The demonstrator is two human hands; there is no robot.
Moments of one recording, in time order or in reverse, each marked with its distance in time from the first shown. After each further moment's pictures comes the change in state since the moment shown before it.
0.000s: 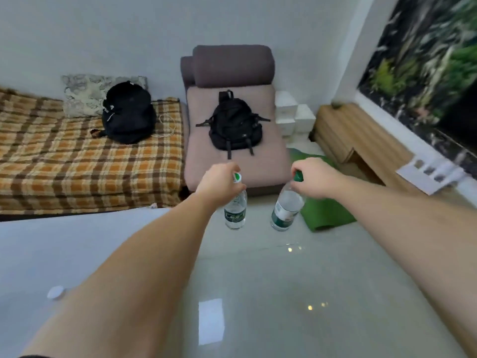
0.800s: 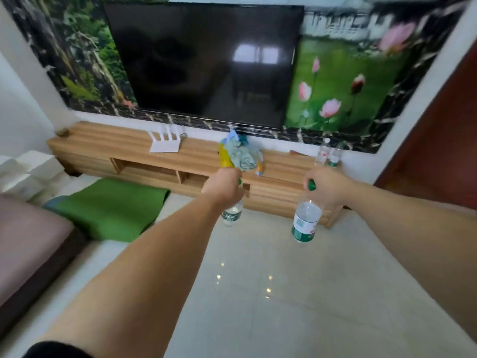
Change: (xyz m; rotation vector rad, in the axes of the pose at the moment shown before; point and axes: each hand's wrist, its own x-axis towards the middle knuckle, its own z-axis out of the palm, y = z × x) left_hand -0.270 0.443 0.234 0.204 -0.489 1.079; right_hand -0.614 0.211 -0.007 0.187 0.146 1.141
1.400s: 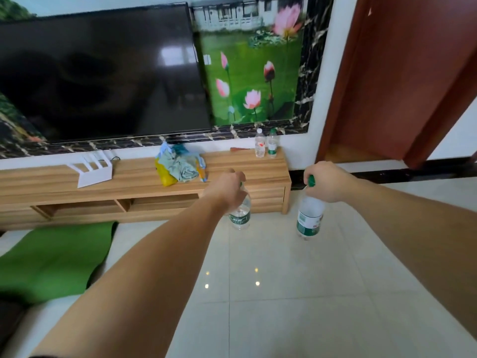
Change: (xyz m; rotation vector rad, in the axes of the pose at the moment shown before) left_hand 0.070 0.208 0.079 0.053 -0.126 0.290; right_hand -0.058 0.213 -0.012 0.116 0.089 0.294
